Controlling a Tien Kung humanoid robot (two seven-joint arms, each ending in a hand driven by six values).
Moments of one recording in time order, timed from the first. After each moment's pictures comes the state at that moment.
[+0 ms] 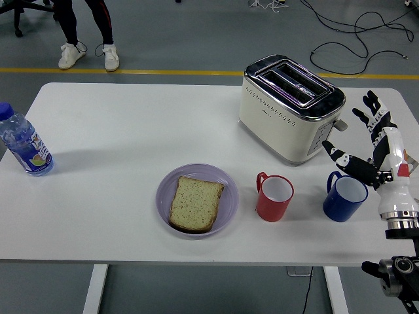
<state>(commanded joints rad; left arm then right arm) -0.04 0.05 -0.51 -0.18 0.61 0.04 0.12 0.04 -0.24 1.18 1.63 -1.24 -0.51 0.32</state>
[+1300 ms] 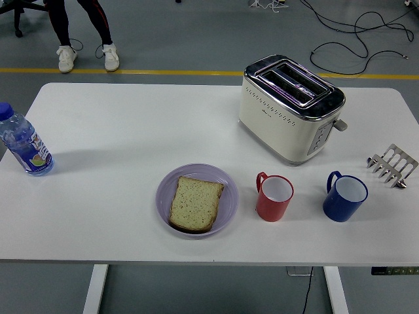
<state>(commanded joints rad) -0.04 0.05 -0.52 -0.18 0.63 0.04 0.13 -0.05 -0.22 1.68 1.68 -0.14 -0.18 0.07</state>
